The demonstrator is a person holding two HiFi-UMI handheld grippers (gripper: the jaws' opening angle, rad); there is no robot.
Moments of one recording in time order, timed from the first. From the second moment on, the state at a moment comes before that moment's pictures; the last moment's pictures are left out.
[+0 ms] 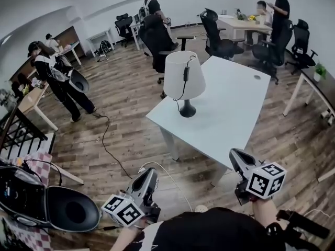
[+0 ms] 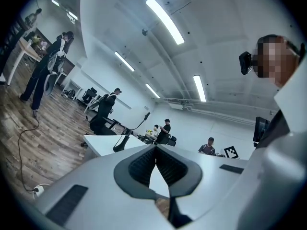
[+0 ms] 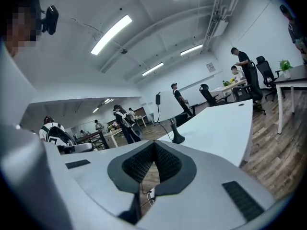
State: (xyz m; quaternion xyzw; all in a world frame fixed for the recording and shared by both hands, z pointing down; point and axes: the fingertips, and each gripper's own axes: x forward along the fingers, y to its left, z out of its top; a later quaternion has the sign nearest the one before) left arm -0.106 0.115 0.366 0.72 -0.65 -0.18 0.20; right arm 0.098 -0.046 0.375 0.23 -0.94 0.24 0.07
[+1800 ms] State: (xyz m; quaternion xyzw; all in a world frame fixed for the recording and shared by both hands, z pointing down) left arm -0.201 -0.127 0.382 0.75 -0.60 -0.19 0.21; right arm 0.012 -0.228 0.405 0.25 -0.93 0.25 0.10
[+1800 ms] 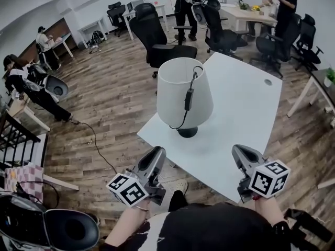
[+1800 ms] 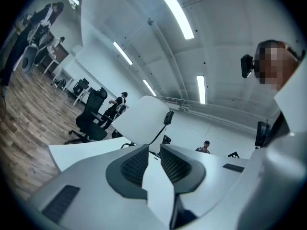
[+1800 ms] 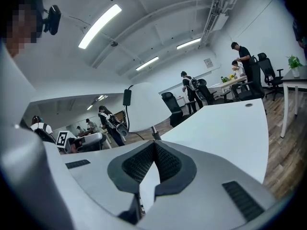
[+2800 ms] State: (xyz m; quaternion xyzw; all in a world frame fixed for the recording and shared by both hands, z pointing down) left arm -0.263 -0.272 0.374 0.72 -0.30 -0.50 0.37; right arm -0.035 -0.335 0.416 0.33 -0.90 0.27 0.09
